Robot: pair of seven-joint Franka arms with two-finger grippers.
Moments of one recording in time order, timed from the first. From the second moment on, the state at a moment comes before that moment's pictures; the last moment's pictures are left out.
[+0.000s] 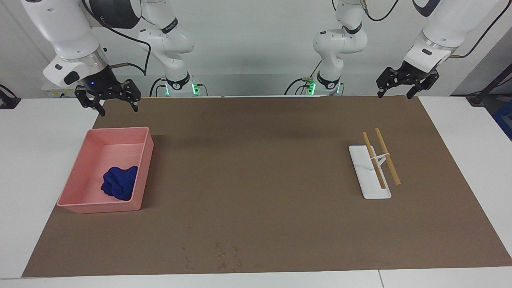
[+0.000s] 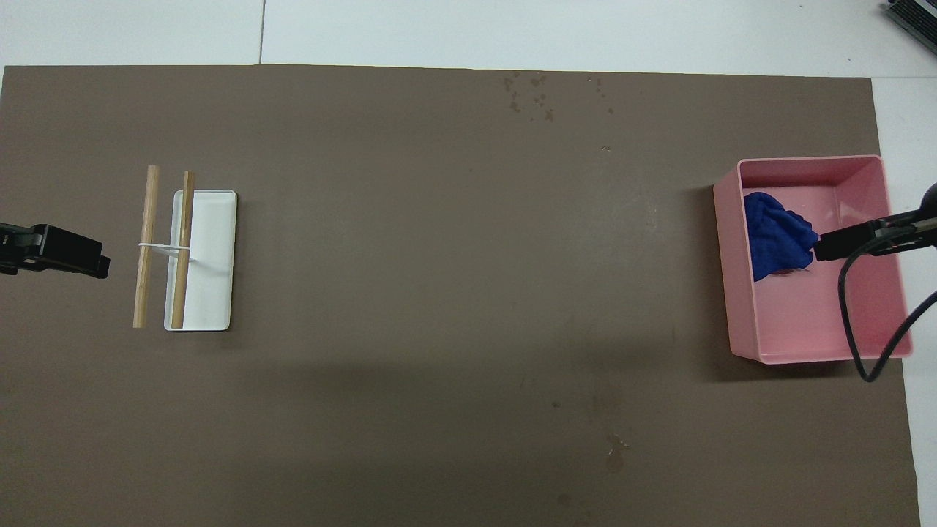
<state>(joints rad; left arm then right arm) -0.02 -0.04 -0.04 -1.55 -0.03 1.43 0.05 -0.05 -0.04 0.01 -1.64 0.00 1.61 -0.19</state>
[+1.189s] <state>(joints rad) -0.02 -0.04 -0.04 -1.55 -0.03 1.43 0.05 -0.02 -0.03 0.00 -1.61 0.00 1.55 -0.19</state>
